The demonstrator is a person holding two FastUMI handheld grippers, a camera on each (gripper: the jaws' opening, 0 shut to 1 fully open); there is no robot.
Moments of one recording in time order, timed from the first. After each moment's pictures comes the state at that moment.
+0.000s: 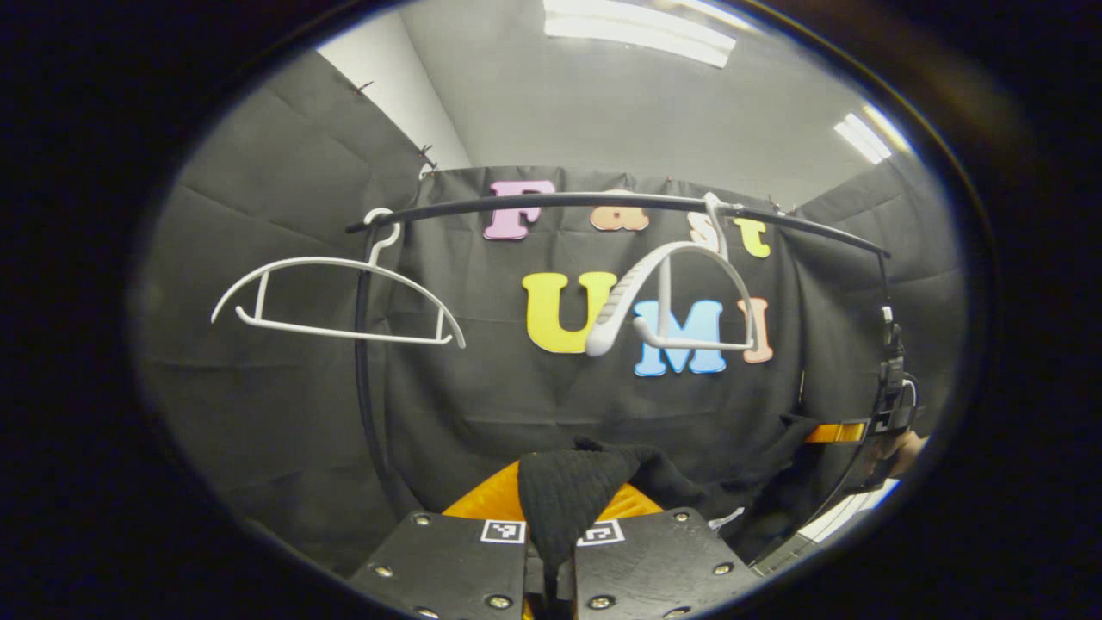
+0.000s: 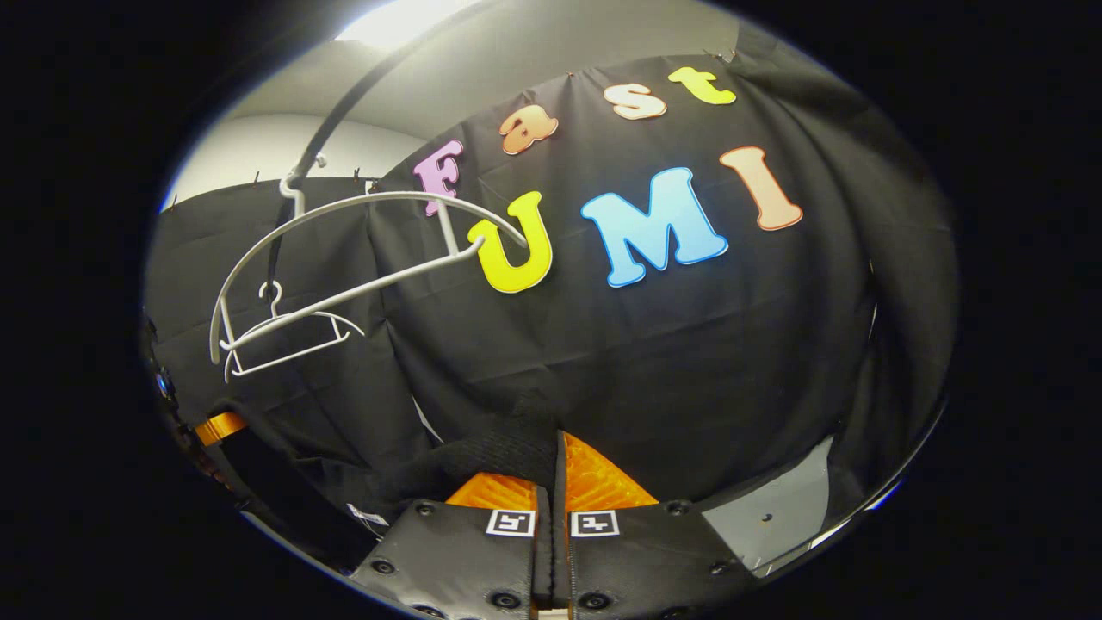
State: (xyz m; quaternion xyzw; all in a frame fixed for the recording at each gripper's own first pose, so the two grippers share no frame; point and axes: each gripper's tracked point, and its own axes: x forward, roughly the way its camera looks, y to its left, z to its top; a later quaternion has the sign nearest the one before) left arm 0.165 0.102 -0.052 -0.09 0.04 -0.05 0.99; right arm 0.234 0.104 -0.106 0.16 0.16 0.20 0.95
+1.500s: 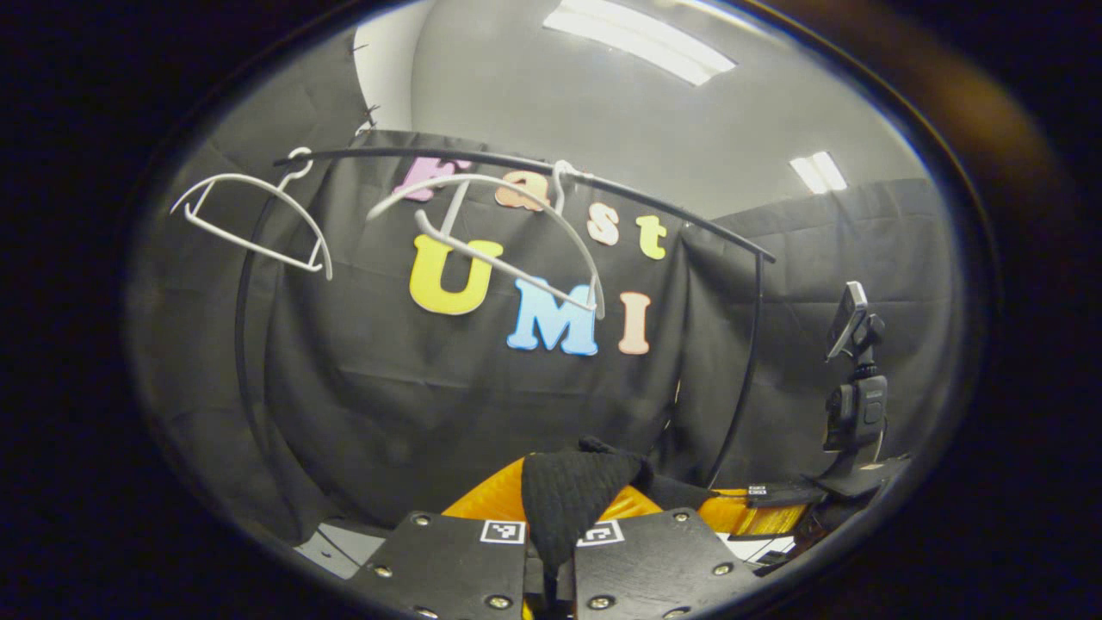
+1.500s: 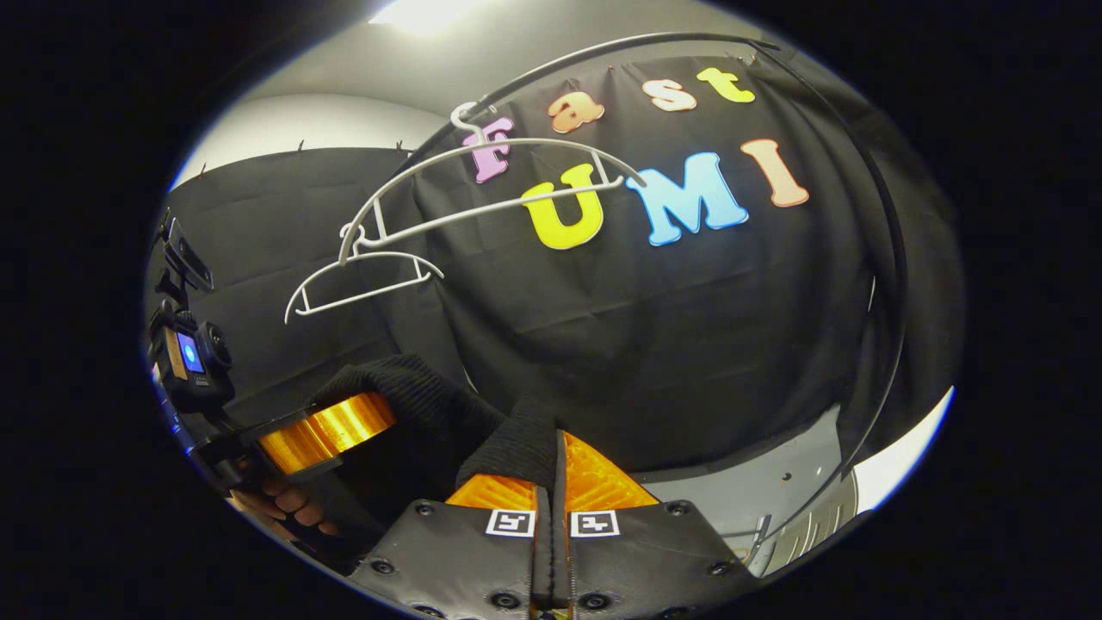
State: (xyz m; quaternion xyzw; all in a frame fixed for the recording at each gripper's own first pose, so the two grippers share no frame) left arm 0.084 -0.048 -0.109 -0.17 0.07 -0.22 0.96; right arm 0.054 0.196 -0.148 0.15 0.21 0.22 0.94
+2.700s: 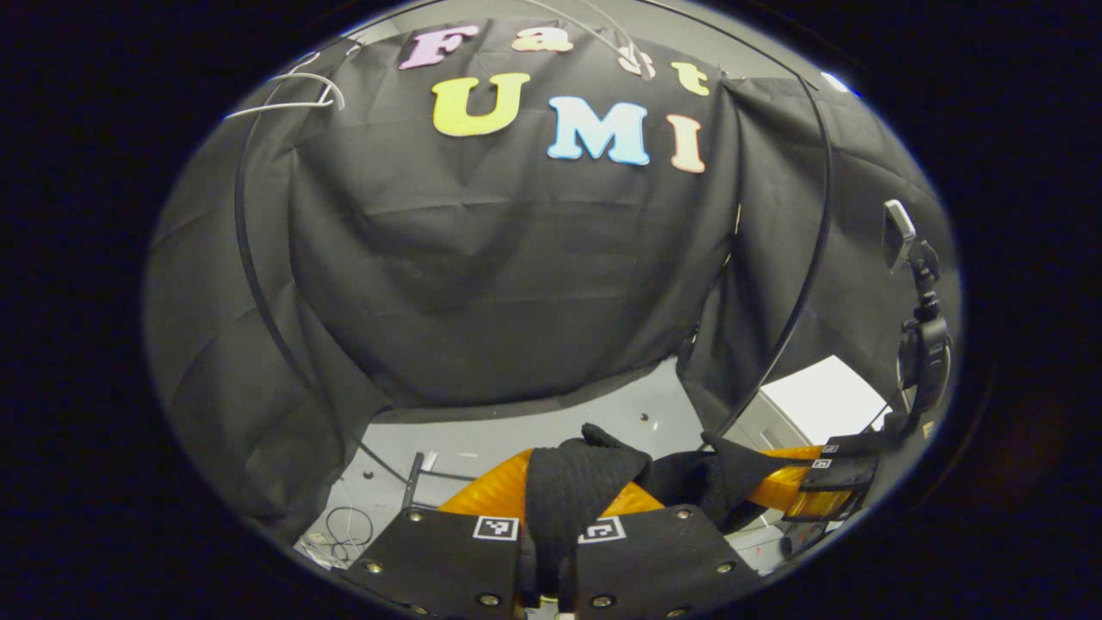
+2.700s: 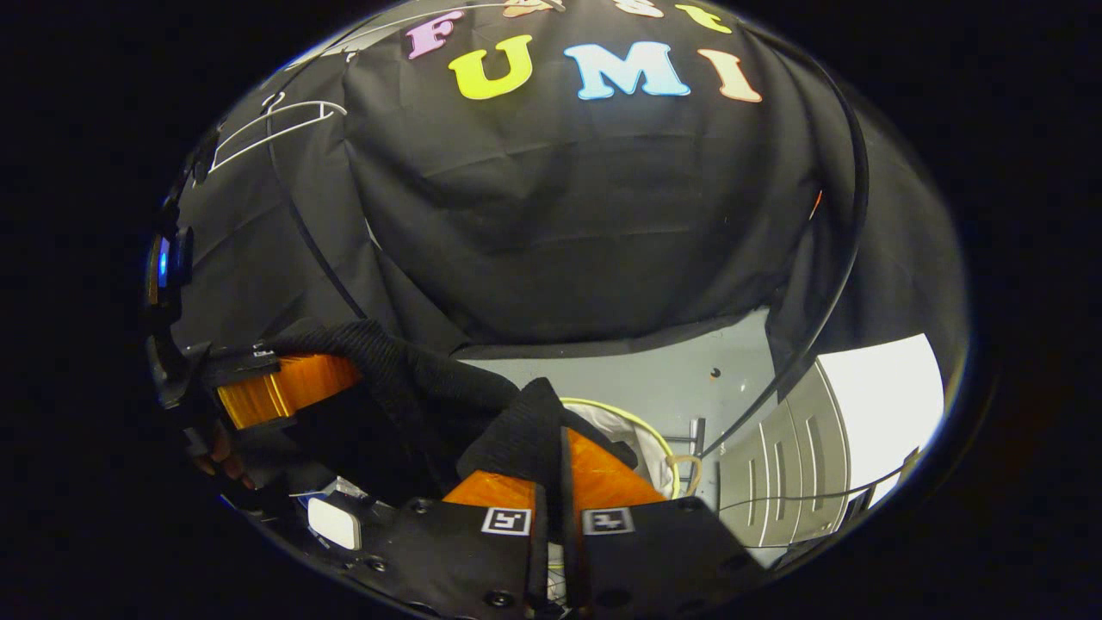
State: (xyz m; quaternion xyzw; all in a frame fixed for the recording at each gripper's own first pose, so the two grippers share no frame) left arm 0.054 -0.079 -0.368 -0.06 0.35 -0.18 0.92; right arm 0.007 0.143 -0.364 0.04 0.43 0.13 0.89
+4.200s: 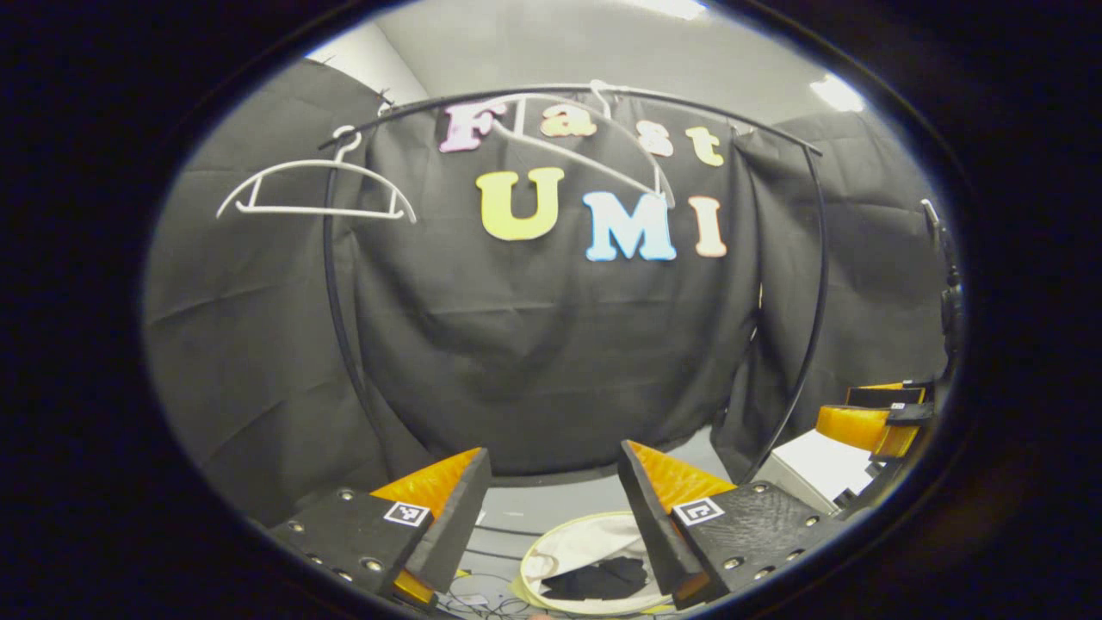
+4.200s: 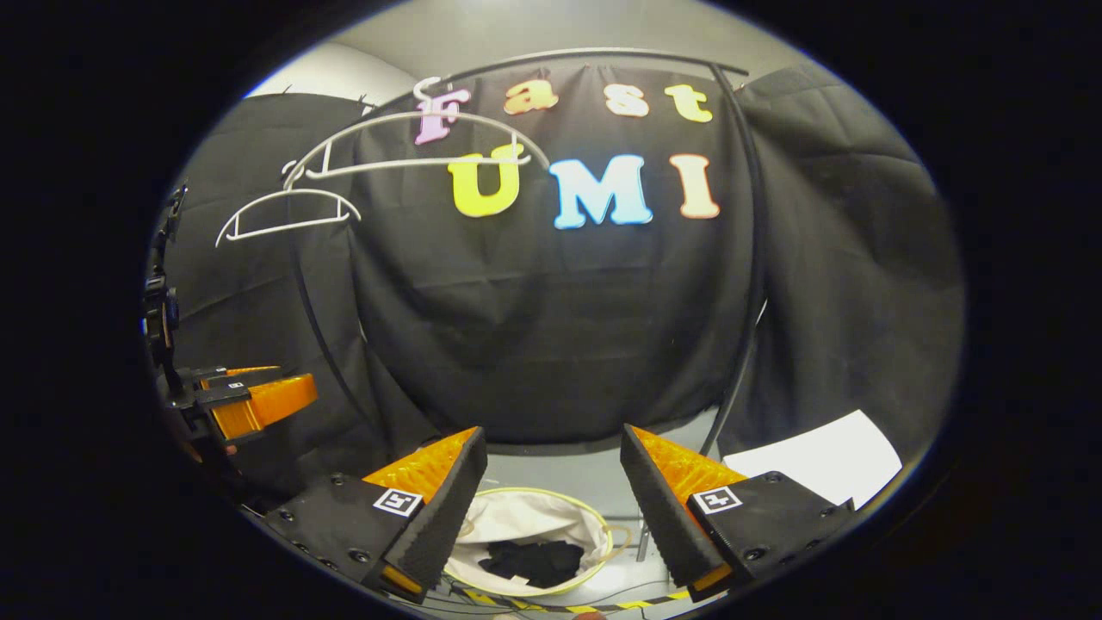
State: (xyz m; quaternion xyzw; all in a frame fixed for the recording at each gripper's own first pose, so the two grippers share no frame) left arm 0.036 0.025 -0.167 -0.05 0.18 -0.09 0.98; right arm 0.002 0.072 -0.156 0.02 0.21 0.07 0.97
